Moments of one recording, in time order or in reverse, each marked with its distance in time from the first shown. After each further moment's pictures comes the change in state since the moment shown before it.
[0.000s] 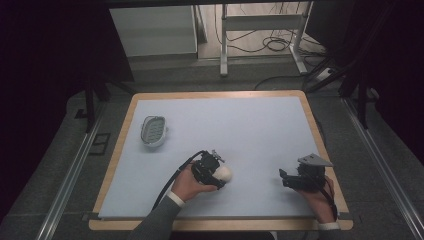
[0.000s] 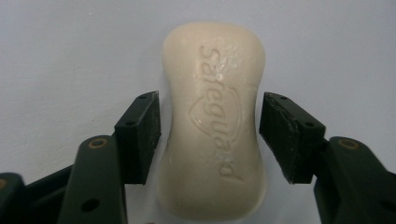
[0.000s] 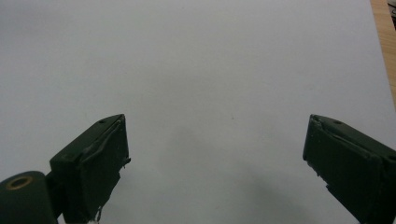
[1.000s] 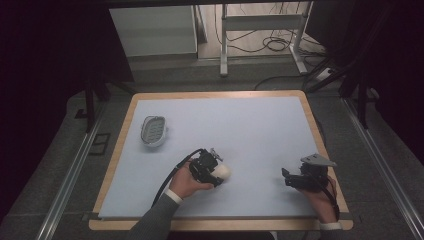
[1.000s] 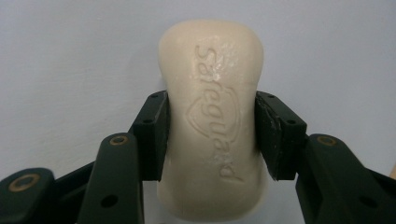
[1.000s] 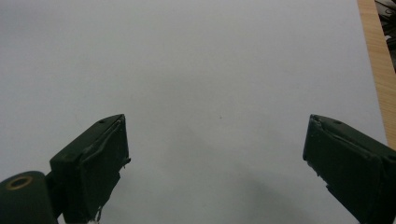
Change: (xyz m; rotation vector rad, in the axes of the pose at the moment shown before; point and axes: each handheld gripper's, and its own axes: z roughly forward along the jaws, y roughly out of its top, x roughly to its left) left arm 0.007 0.000 -0.010 -0.001 -0.006 0.031; right arm -0.006 -0.001 -0.003 -0.008 -0.014 0.014
